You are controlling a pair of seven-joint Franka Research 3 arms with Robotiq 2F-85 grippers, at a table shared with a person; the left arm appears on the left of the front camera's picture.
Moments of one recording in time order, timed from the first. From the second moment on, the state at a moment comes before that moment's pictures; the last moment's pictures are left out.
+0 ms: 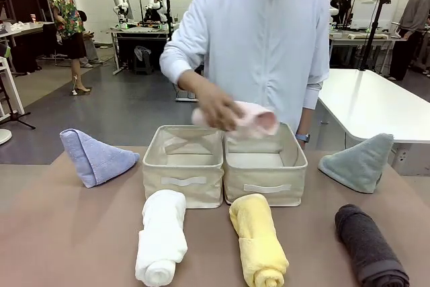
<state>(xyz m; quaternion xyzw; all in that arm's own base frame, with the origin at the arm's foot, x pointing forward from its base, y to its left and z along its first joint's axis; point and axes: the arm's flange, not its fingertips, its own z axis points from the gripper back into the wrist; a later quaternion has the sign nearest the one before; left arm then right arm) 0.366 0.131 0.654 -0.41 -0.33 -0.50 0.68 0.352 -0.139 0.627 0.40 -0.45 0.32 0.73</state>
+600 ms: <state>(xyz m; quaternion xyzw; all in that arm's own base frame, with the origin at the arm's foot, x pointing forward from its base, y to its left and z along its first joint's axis) 0.391 0.117 0.641 -0.36 -0.30 -0.47 0.75 0.352 -0.138 0.627 0.40 -0.45 0.32 0.73</state>
